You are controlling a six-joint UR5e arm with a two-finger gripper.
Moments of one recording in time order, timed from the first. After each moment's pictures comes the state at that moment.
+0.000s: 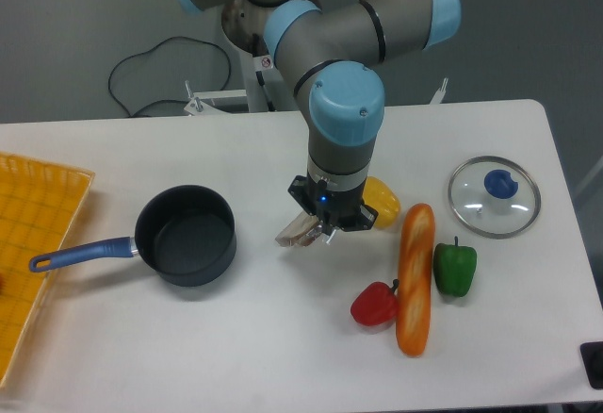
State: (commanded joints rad) arm 2.46 -1.90 -1.45 -1.35 1.54 0.89
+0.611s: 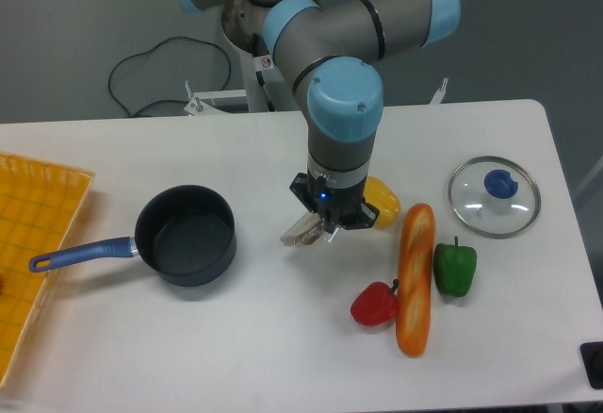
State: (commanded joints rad) arm 2.46 -1.89 -1.45 -1.34 1.54 0.93
